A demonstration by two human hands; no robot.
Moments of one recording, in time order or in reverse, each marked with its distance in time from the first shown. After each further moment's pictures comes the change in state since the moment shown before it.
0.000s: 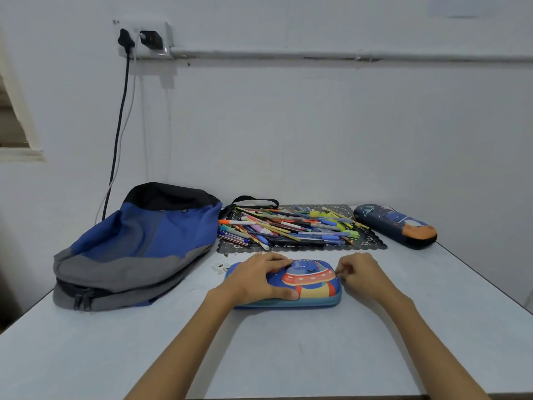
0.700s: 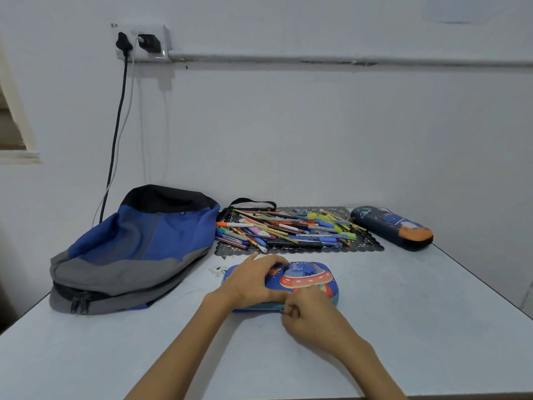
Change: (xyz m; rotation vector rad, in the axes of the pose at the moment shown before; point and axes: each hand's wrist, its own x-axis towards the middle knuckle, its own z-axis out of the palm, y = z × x) left_hand 0.000 -0.004 0.002 0.002 0.039 0.046; right_hand -0.075 -0.098 0.035 0.048 -0.142 -0.249
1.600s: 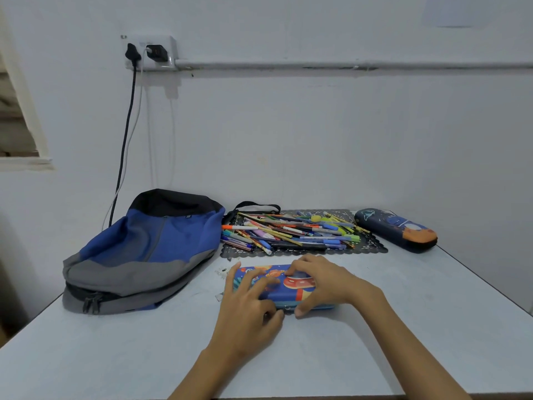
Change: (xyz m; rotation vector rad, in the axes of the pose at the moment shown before) left_hand -0.061 0.007 0.042 0.441 0.606 0.180; right_hand 0.045 0.030 -0.045 -0.214 -0.152 -0.082
